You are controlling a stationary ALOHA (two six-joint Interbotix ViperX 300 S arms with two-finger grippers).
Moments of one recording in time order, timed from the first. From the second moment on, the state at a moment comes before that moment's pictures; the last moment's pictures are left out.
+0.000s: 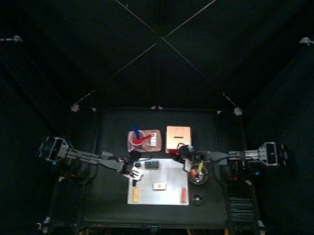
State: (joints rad) left arm -0.23 -0.07 0.53 0.00 0.87 -1.42; right arm -0.15 -0.35 0.99 -0.19 -0.04 0.30
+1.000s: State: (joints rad) left arm -0.43 0.23 0.42 0.10 0.78 -1.93; right arm -0.13 -0.39 1.01 -0.20 -0.01 0.31
